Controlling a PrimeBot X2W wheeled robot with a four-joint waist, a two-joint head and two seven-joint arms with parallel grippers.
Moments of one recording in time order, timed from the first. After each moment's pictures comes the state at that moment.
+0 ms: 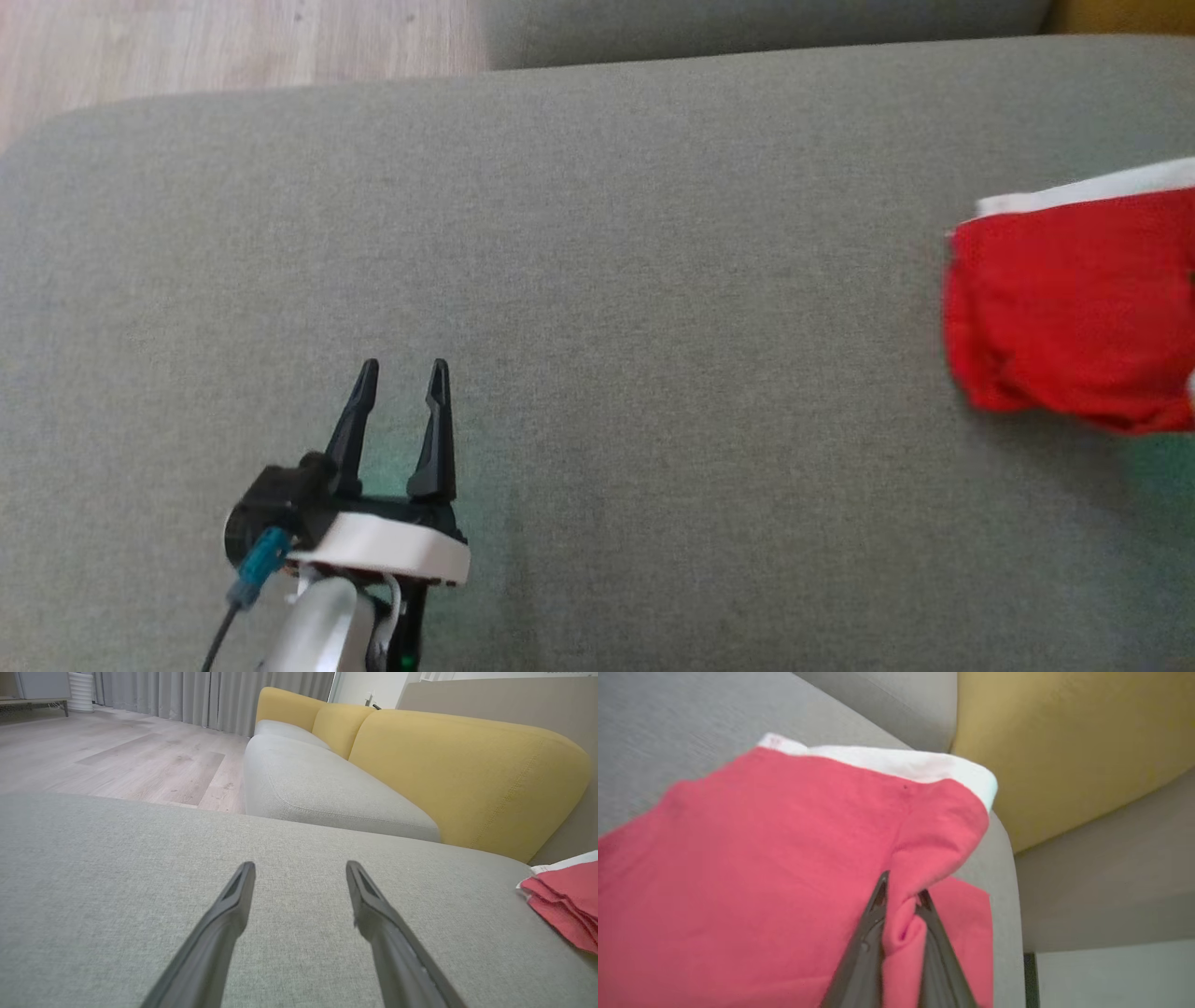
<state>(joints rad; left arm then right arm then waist) -0.18 0.04 -0.25 0.35 -0.34 -0.07 -0.25 -0.37 -0.70 0.25 0.45 0.16 0.13 0.22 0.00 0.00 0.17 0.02</state>
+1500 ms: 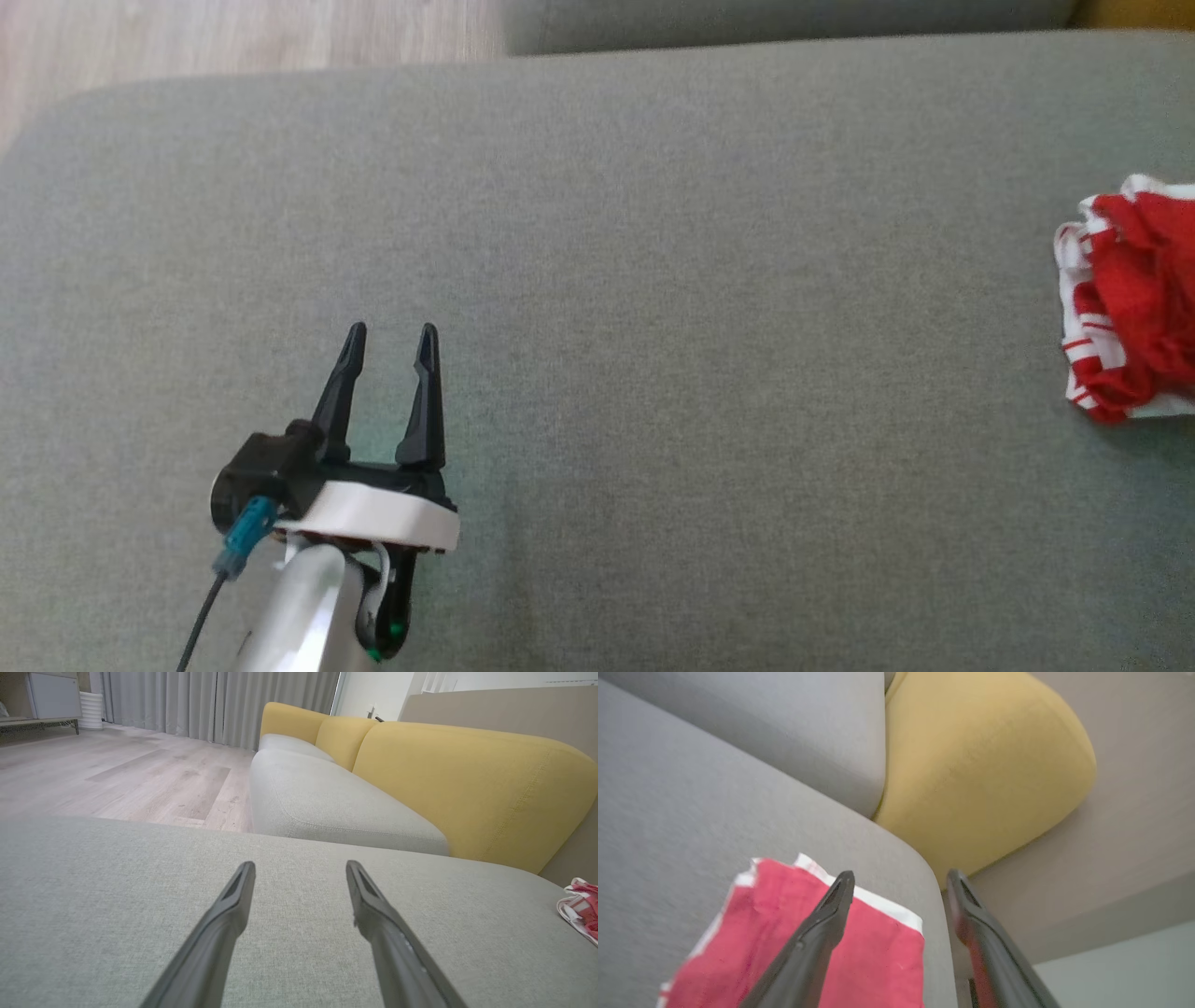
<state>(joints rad) -0.24 0.04 -0.22 0.37 -0.32 -0.10 -0.25 -0.40 -0.59 -0.07 0.42 -0.17 0.13 0.20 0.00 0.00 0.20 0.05</state>
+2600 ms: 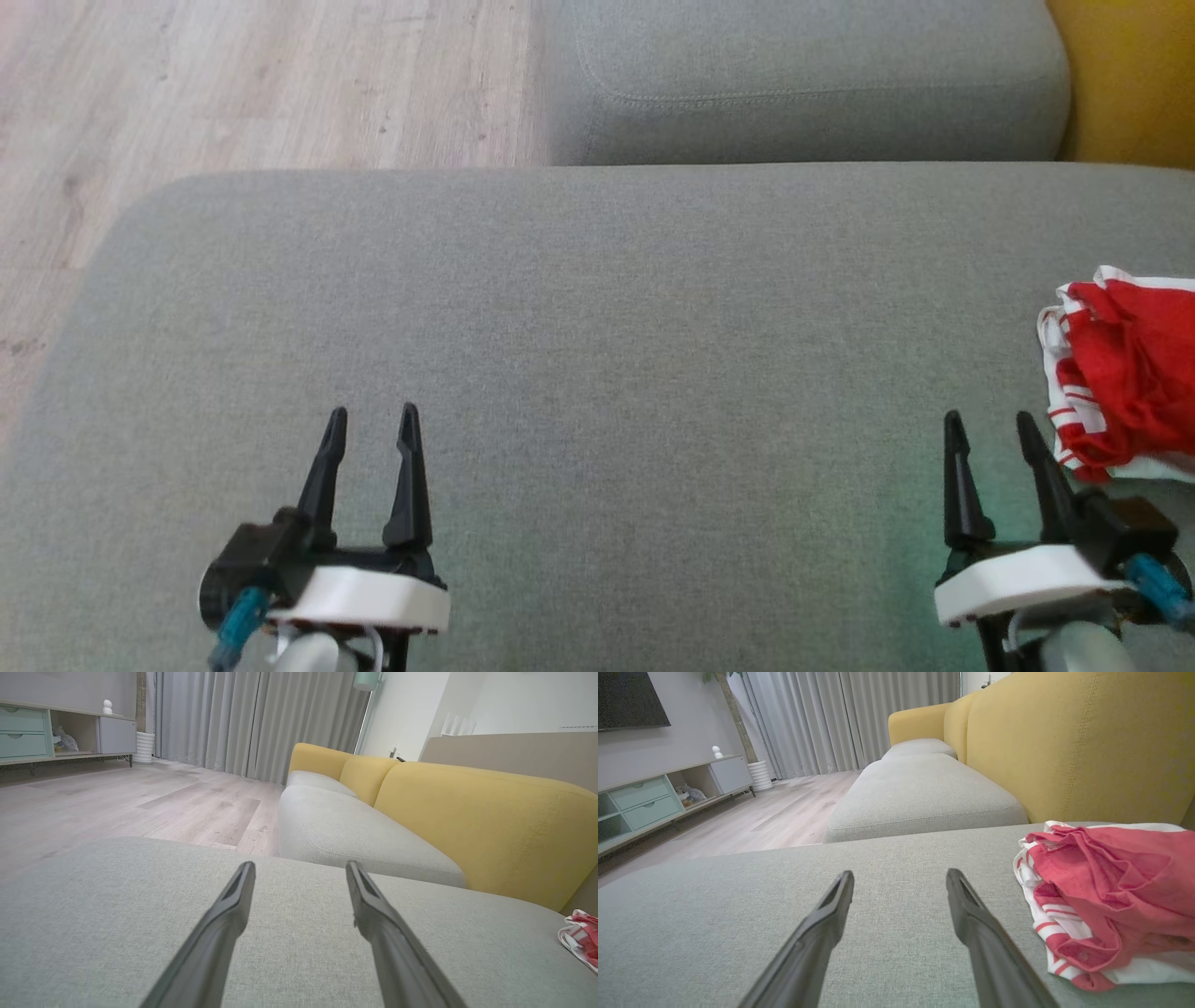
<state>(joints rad) -0.07 0.04 -0.20 0.27 -0.32 -0.04 -0.25 0.00 -0.04 -0.06 0.32 0.15 0.13 -0.25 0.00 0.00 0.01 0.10</state>
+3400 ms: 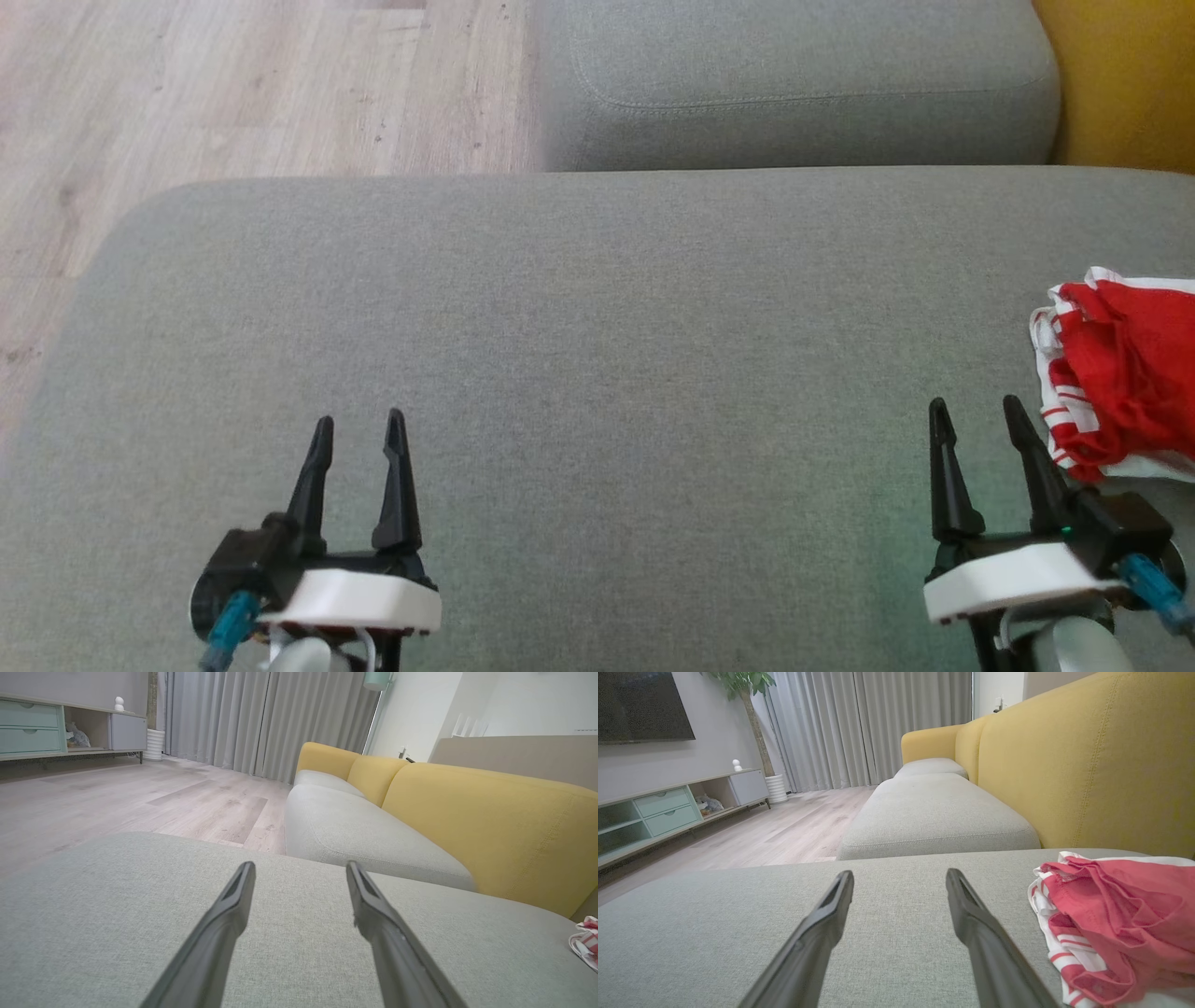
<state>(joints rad) -0.05 0.05 -0.18 0.28 -0.33 -0.03 -0.25 0.02 -0.04 -0.02 0.24 0.13 0.13 -0.25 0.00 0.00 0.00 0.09</state>
